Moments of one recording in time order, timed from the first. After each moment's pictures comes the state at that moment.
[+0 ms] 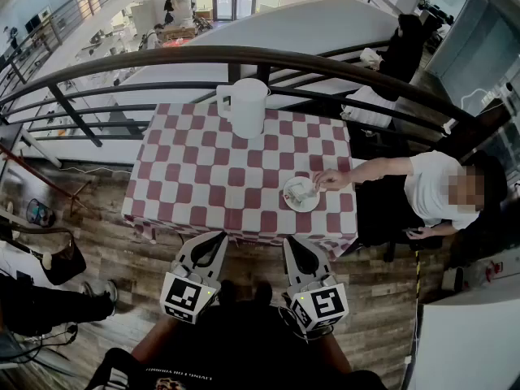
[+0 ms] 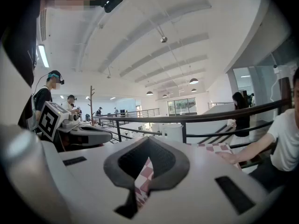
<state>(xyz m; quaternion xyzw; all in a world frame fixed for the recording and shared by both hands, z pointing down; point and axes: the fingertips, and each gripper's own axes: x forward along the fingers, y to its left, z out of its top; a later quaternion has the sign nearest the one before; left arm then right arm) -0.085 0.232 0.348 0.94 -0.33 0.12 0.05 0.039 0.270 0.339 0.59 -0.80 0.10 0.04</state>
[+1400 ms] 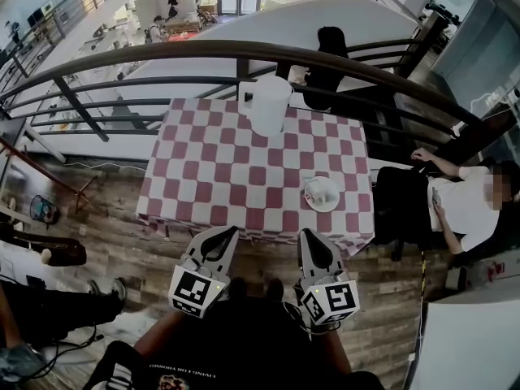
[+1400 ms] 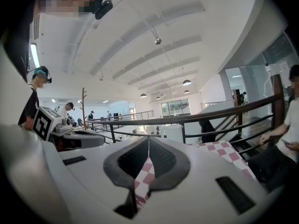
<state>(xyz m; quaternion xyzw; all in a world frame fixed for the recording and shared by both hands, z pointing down) -0.137 0.200 0.351 0.94 -0.31 0.11 0.05 0.003 0.238 0.340 0.63 -0.77 0.10 0.01</state>
